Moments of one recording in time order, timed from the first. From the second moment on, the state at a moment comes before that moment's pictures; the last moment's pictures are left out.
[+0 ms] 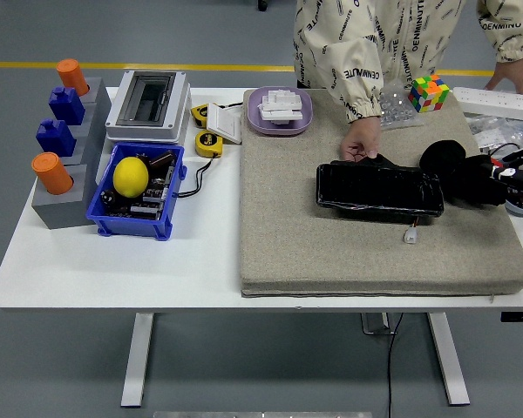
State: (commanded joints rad) left arm -0.04 0.23 -1.47 -0.23 1.11 0.02 0.14; right arm 0.43 -0.64 1.01 1.25 -1.32 -0.22 -0.36
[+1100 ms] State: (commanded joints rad) left arm -0.04 0.22 -1.47 -0.23 1.12 0.02 0.14; right arm 0.39 -0.64 1.04 1.28 -1.93 -0.25 -0.27
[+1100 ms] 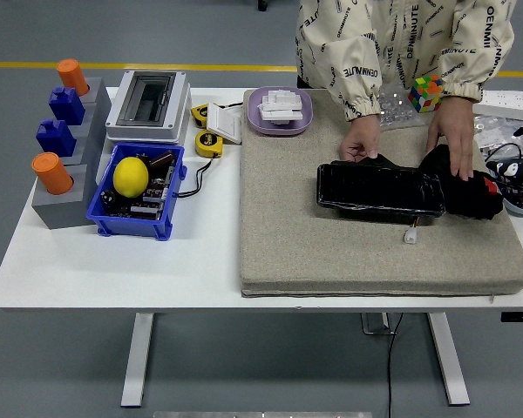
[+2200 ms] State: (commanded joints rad) left arm -0.03 0.22 -1.47 -0.23 1.12 0.02 0.14; right arm 0.31 -0.65 1.13 1.30 -2.07 -0.12 -0.30
